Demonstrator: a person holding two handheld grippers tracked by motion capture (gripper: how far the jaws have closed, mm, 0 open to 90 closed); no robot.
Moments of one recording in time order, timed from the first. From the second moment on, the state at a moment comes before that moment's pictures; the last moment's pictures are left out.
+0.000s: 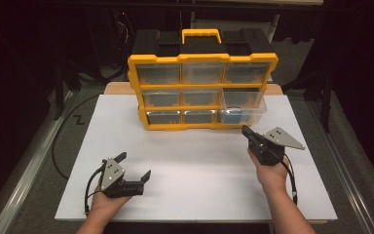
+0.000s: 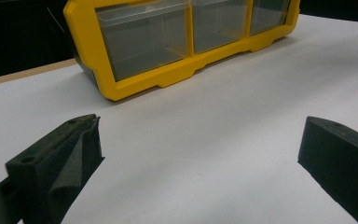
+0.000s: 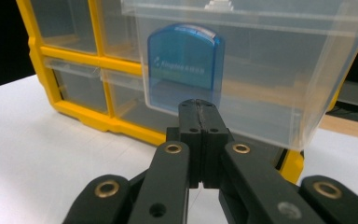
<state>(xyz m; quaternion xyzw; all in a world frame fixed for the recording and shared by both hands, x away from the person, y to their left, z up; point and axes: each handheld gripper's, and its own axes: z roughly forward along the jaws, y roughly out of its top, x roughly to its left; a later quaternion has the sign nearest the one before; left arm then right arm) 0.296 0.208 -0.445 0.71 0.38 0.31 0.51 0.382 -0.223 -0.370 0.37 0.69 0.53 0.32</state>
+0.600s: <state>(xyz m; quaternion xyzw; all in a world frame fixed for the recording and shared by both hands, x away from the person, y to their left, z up) 0.294 0.208 -0.444 0.71 0.37 0.31 0.51 0.395 -0.217 -0.350 0.37 0.69 0.52 0.35</state>
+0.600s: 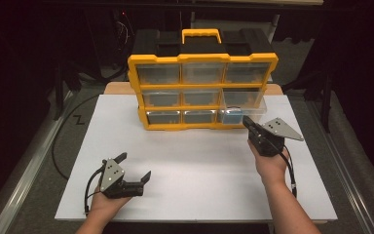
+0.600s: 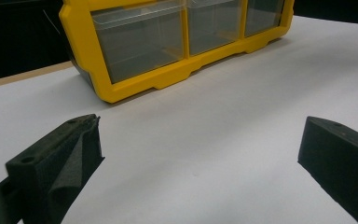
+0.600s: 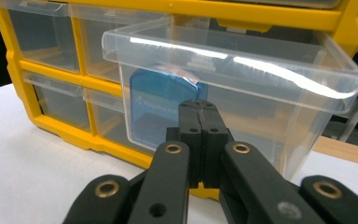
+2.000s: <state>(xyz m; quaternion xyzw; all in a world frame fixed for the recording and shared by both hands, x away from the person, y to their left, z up) 0.295 0.212 -0.444 0.71 0.37 0.31 0.52 0.406 -0.210 -0.341 0.37 0.69 0.51 0.36</state>
